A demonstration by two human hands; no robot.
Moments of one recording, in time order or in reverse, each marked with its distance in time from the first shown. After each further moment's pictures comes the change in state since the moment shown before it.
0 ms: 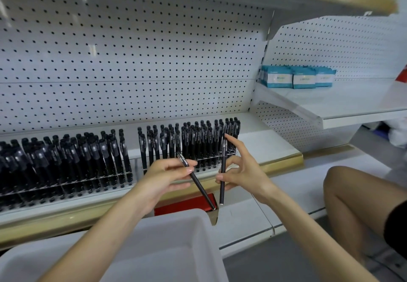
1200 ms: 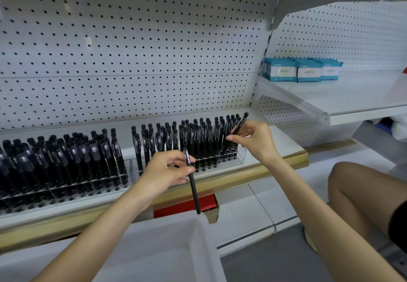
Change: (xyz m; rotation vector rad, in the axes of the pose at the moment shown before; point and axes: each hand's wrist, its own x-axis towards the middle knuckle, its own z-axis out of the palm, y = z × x) left_hand 0.018 0.007 0.003 0.266 0.057 0.100; right_hand 0.069 -0.008 -0.044 -0.375 0.343 -0.155
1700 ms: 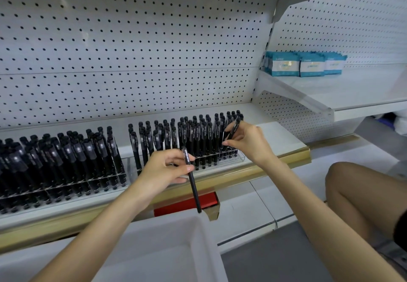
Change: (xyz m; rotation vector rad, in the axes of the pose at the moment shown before) left_hand 0.004 -0.003 0.001 -0.026 -0.001 -0.020; right_hand 0.004 0.012 0.014 -0.187 -0.101 -0.054
